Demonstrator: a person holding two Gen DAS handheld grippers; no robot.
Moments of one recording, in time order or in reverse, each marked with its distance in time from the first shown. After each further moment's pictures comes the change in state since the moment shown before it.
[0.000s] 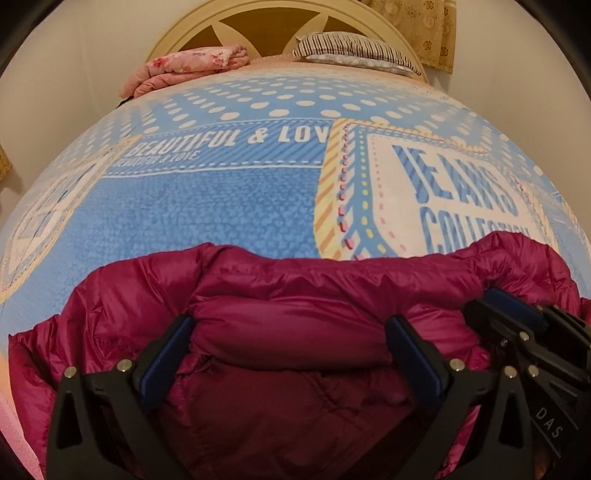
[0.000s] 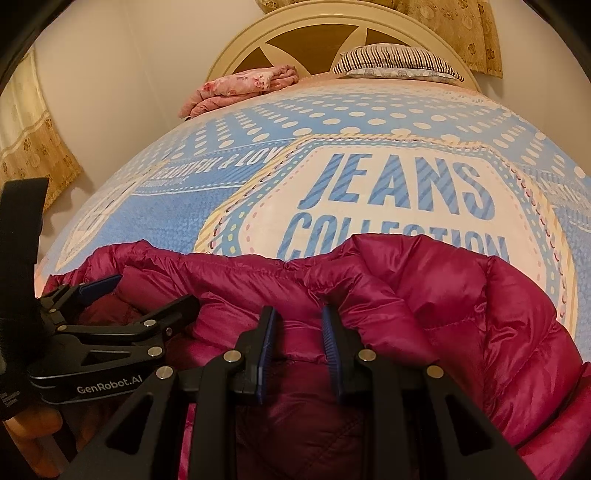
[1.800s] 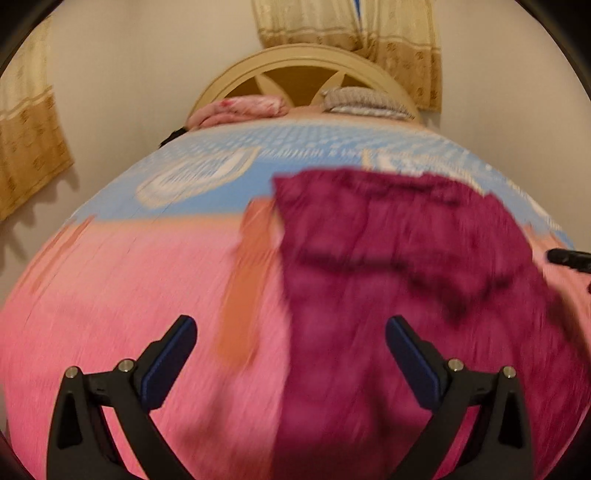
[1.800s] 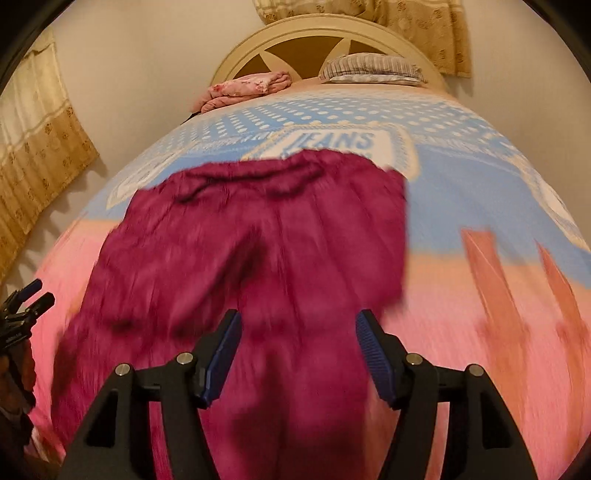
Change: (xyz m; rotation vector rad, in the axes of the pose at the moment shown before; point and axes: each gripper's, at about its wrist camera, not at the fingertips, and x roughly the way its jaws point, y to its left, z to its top) left arm -0.271 0.092 -0.244 -0.027 -0.173 0.049; right arm -0.253 -0.015 -0.183 -0.008 0.006 -0.053
